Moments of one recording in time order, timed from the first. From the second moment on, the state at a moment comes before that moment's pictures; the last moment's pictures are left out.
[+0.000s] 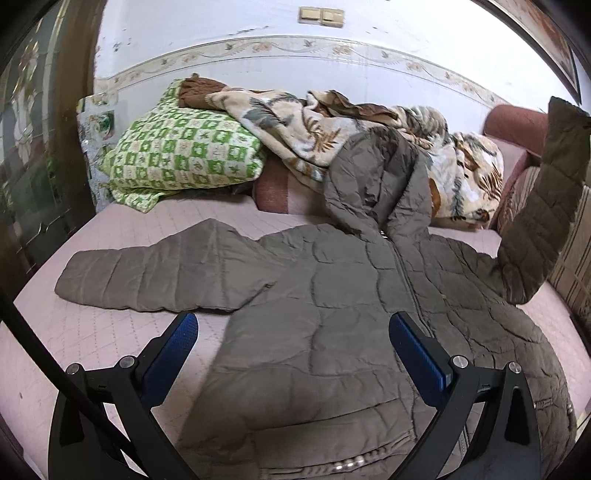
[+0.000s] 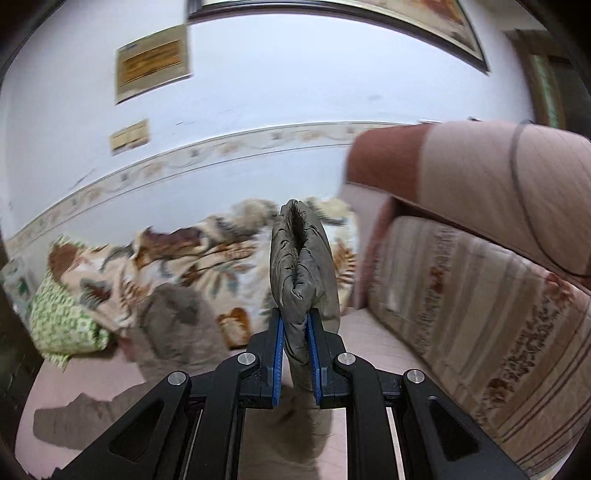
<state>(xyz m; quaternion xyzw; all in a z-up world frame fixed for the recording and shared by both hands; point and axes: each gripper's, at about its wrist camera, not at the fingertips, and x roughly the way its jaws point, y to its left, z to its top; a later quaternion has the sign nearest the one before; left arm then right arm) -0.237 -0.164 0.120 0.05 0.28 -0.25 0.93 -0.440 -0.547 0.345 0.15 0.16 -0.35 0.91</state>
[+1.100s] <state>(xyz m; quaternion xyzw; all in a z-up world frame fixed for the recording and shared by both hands) -0.199 -0.134 0.109 0.02 0.33 -0.23 0.92 -0.185 -0.336 0.061 0.13 0.41 -0.12 0.90</state>
